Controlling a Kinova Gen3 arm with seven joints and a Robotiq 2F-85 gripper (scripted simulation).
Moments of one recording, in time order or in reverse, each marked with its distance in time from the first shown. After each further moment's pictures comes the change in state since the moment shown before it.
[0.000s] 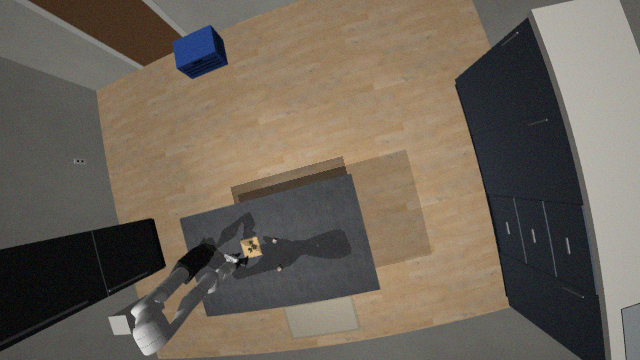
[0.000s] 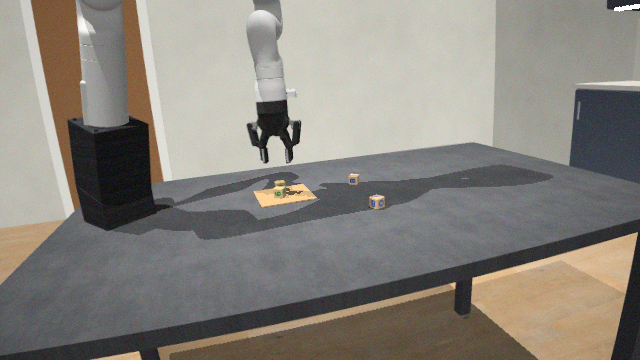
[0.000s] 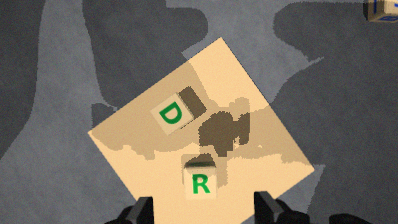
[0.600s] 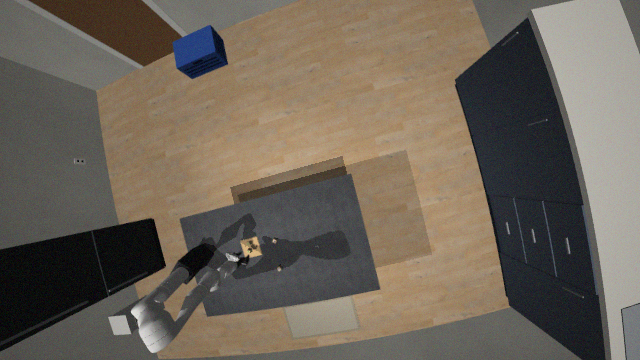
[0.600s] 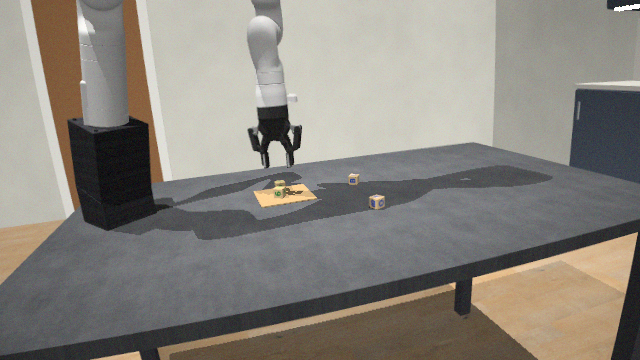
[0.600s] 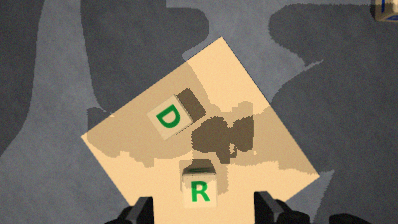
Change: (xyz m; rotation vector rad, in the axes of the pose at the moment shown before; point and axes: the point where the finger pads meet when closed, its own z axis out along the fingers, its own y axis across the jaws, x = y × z) arm 0.002 0.001 0.012 -0.004 0.005 -0.003
